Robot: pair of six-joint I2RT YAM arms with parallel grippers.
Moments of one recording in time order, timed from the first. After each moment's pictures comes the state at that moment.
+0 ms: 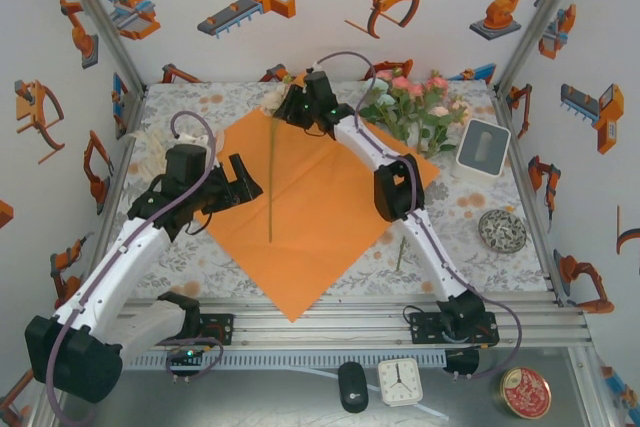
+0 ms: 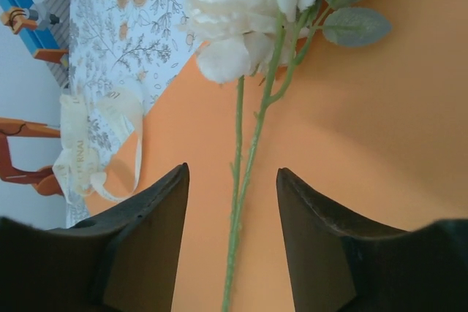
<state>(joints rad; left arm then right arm) -0.38 1.01 0.85 -0.54 0.10 -0.57 0.55 2.75 2.57 -0.33 -0.24 0.76</state>
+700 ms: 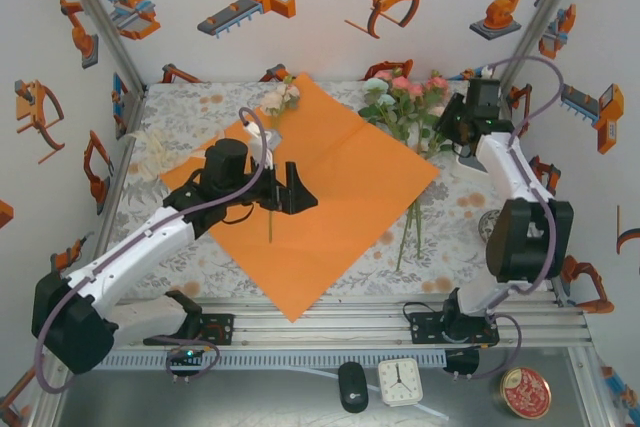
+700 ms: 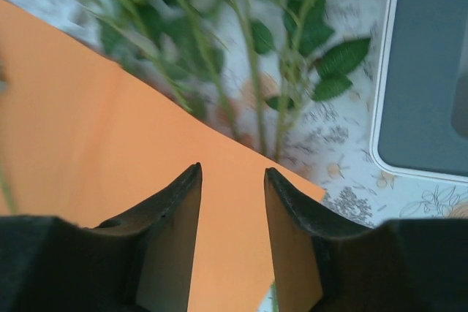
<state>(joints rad) -0.66 1.15 0.90 -0.23 0.39 -0.45 -0.02 1.66 1.31 -0.39 -0.06 0.45</state>
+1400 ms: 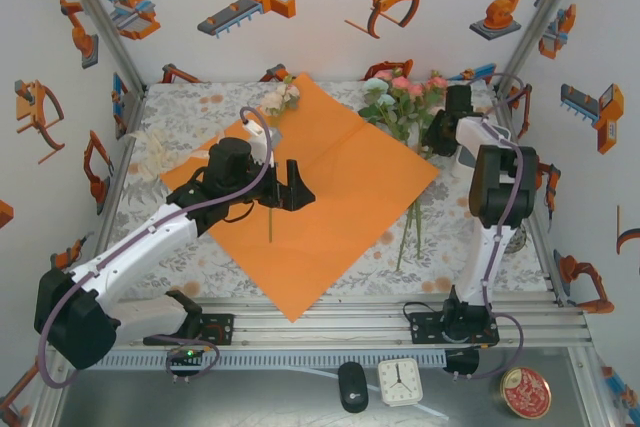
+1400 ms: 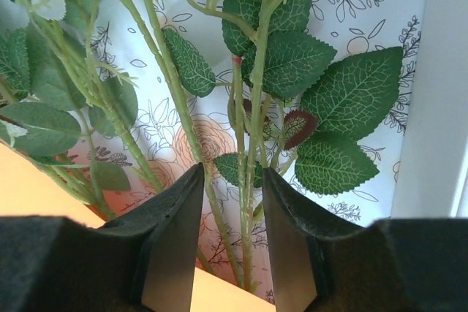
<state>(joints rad) -0.67 1.17 0.91 -0.25 0.28 -0.41 -0.03 2.10 1.54 -0.42 -0.03 0.48</state>
